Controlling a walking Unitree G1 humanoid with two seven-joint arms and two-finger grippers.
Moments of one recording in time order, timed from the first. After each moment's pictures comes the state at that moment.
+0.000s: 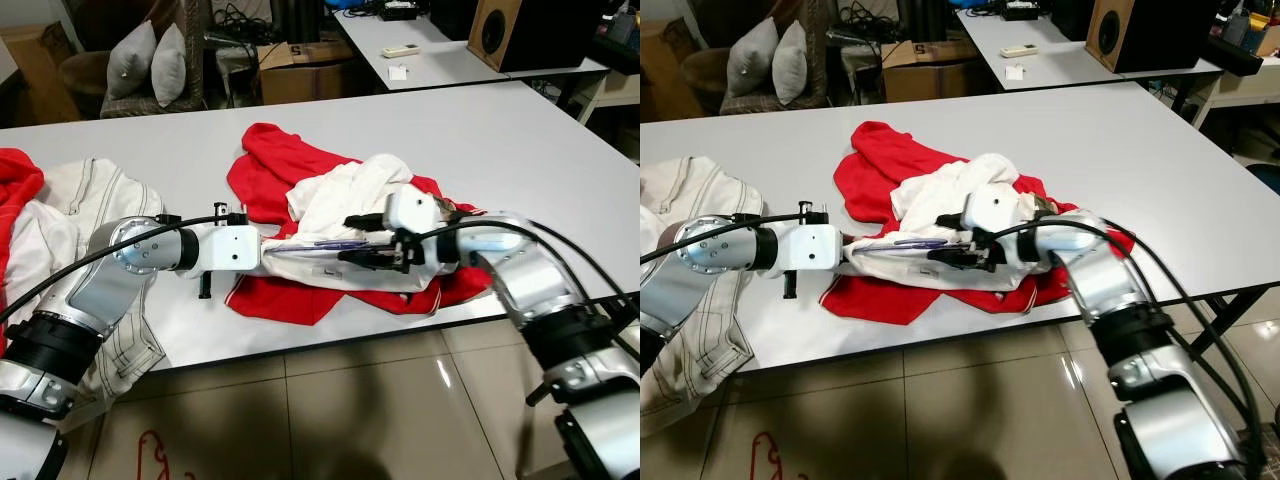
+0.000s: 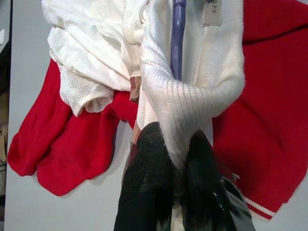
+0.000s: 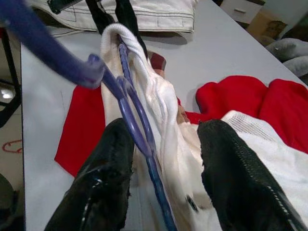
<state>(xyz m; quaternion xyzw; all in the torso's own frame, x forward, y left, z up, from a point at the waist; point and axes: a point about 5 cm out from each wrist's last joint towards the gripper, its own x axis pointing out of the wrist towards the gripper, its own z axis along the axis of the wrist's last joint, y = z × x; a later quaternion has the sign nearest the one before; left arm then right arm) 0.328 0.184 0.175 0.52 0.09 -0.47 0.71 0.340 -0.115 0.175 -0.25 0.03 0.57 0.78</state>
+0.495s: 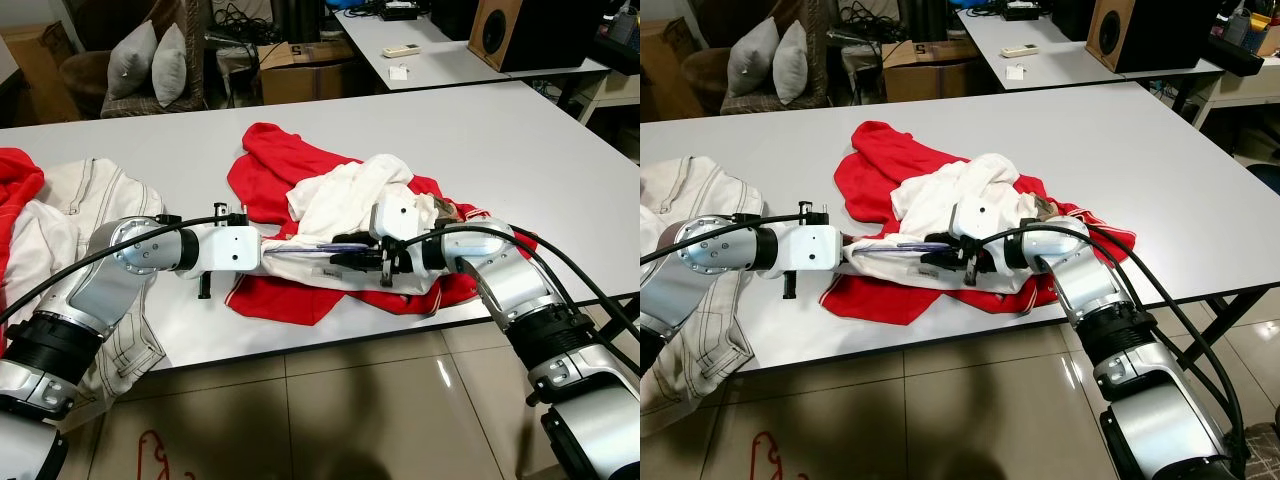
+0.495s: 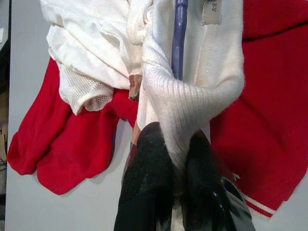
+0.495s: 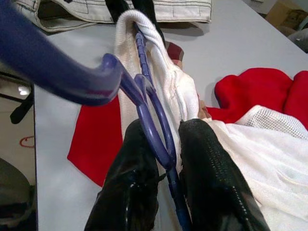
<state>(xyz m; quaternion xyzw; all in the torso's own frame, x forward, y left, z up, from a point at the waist) 0.328 0.184 0.175 0.52 0.09 -0.47 0.71 0.340 -0.107 0.162 -0.24 0.06 0.59 0.77</state>
